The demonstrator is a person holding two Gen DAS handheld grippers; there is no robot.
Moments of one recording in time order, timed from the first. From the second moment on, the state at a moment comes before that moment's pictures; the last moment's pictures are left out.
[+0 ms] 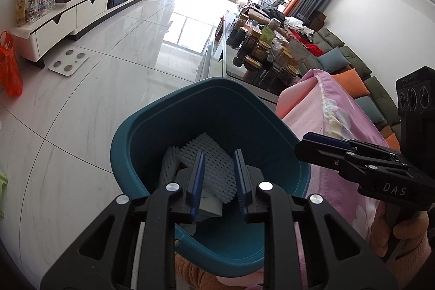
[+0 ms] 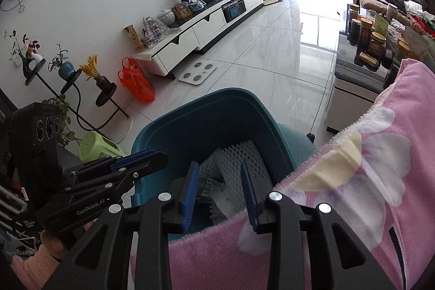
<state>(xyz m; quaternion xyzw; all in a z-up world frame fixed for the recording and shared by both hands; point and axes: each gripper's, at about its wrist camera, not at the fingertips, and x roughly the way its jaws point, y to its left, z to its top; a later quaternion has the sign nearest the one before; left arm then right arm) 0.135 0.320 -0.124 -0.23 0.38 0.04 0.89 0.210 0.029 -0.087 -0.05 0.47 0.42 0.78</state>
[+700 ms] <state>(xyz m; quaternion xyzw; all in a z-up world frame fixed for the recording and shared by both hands) 0.103 0.146 -0.057 -0.11 0.32 -0.16 0.93 0.147 -0.155 -0.029 0.02 0.36 0.35 0.86</state>
